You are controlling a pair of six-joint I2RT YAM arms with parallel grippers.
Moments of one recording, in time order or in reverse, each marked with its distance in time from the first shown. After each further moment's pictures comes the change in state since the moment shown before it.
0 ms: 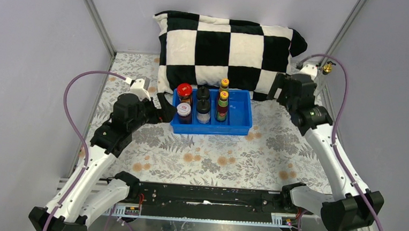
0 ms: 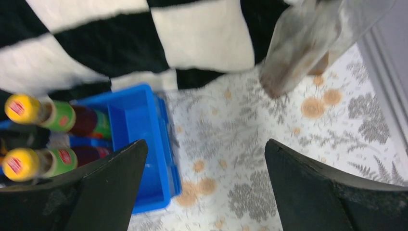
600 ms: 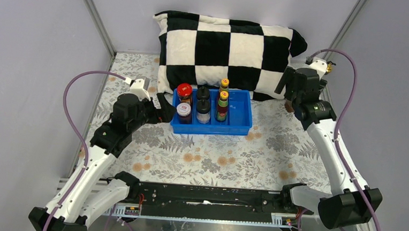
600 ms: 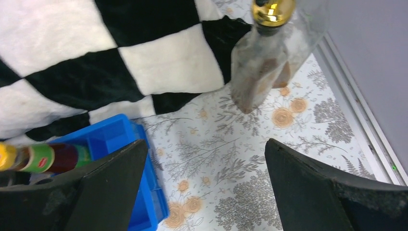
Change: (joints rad) left arm 0.000 -0.005 0.000 -0.002 -0.011 0.008; right arm -0.039 0.073 0.135 -0.020 0.108 -0.006
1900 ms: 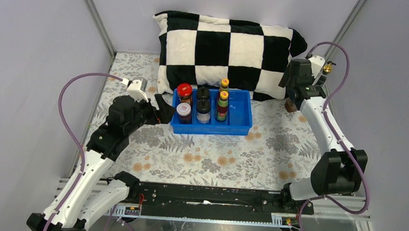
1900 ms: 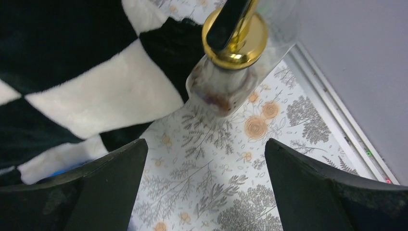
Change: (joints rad) left arm 0.000 -0.047 0.000 0.000 0.035 0.003; right arm -0.106 0.272 0.071 0.043 0.106 0.030
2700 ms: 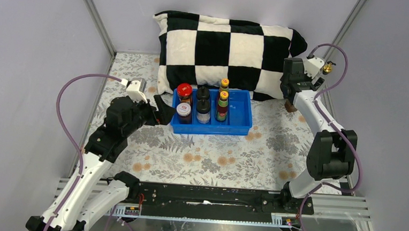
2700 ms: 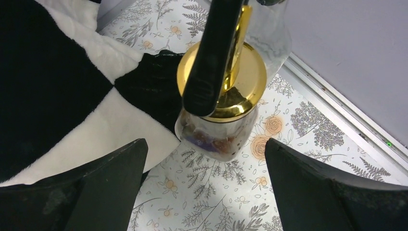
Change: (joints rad) left arm 0.000 -0.023 0.000 0.000 0.027 0.006; right arm 0.000 0.161 0.024 0.138 0.215 0.142
